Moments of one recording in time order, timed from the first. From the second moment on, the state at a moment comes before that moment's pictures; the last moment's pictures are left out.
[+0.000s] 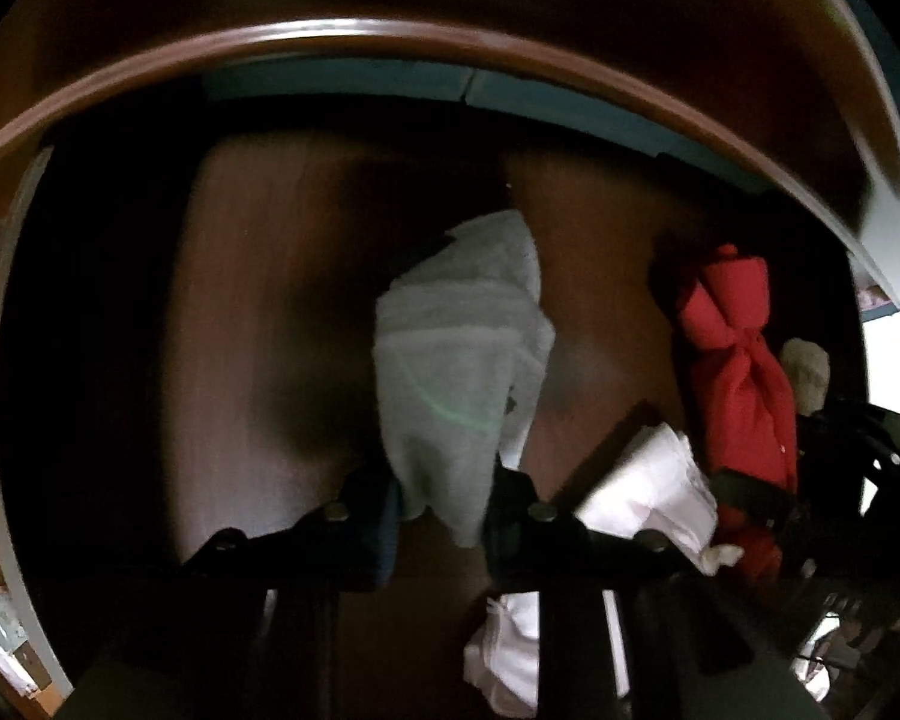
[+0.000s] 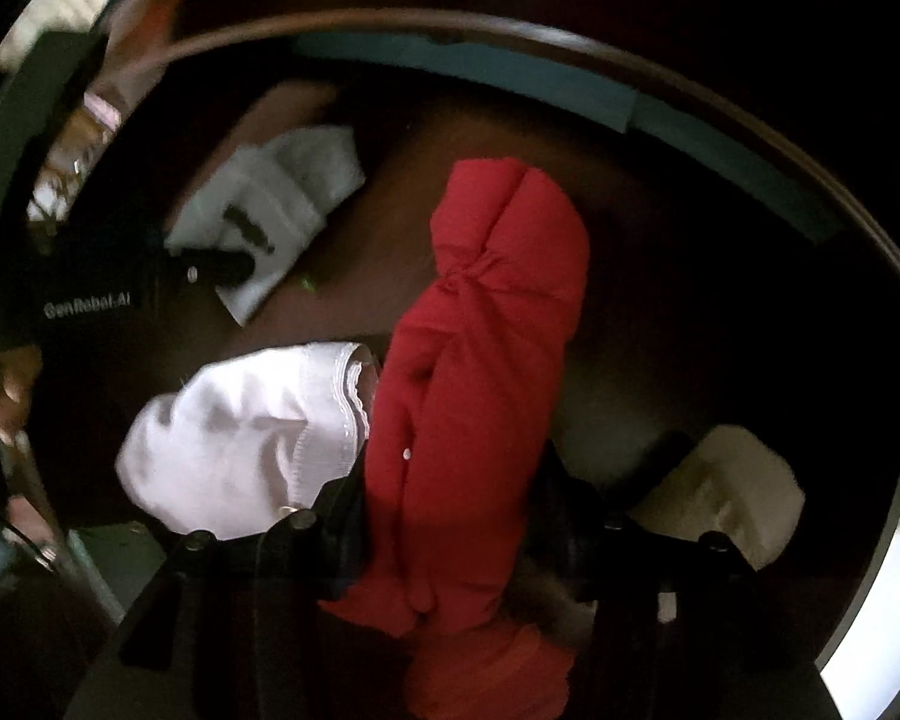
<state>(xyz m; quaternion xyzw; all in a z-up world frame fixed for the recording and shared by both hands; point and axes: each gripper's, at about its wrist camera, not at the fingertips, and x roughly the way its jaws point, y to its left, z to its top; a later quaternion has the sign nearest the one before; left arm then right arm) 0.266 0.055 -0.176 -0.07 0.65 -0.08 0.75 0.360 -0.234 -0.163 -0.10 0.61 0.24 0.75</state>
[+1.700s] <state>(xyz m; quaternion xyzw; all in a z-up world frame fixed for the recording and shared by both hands) 0.218 0.031 -0.119 0.06 0.60 -0.21 0.77 0.293 -0.317 -0.062 0.19 0.48 0.28 0.81</state>
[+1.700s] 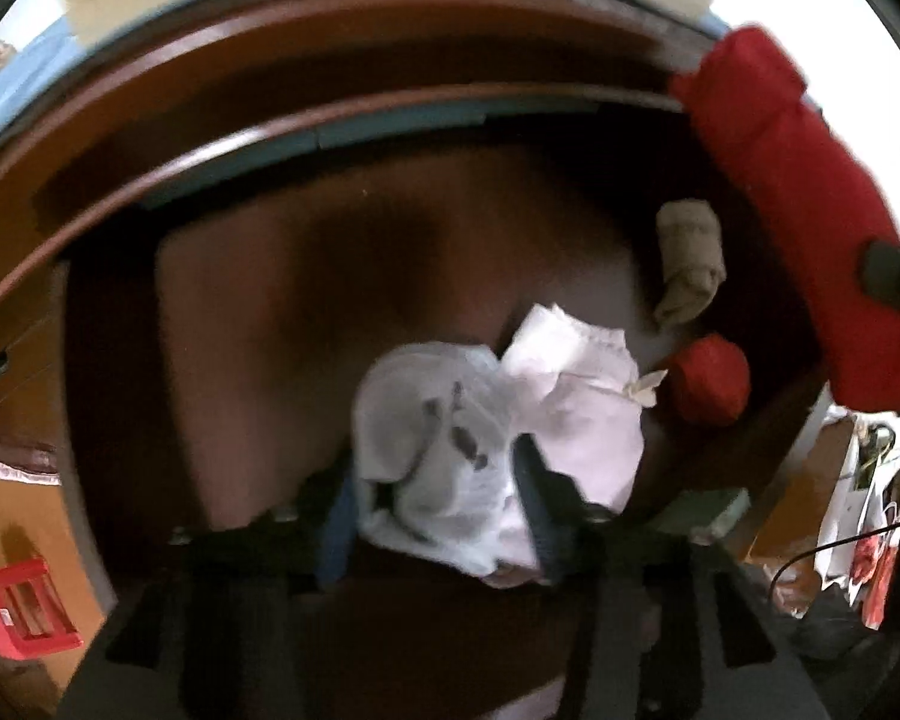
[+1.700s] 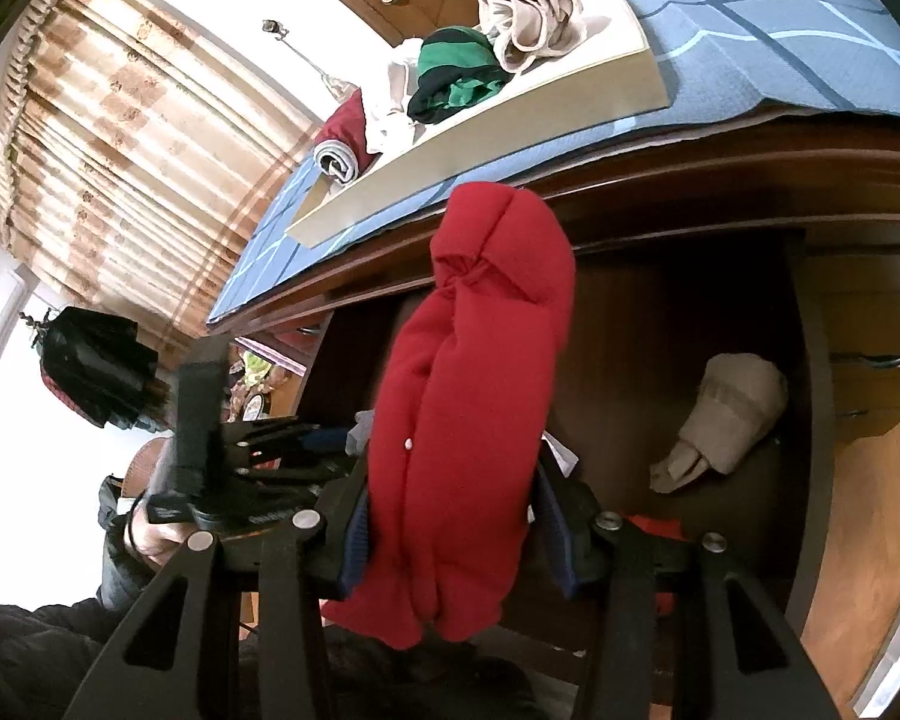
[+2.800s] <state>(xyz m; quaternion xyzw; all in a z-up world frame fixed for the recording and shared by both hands) 0.192 0.074 -0.003 -0.06 0.45 -0.26 0.85 0.302 -0.289 -0.012 0.21 0.42 0.33 0.82</state>
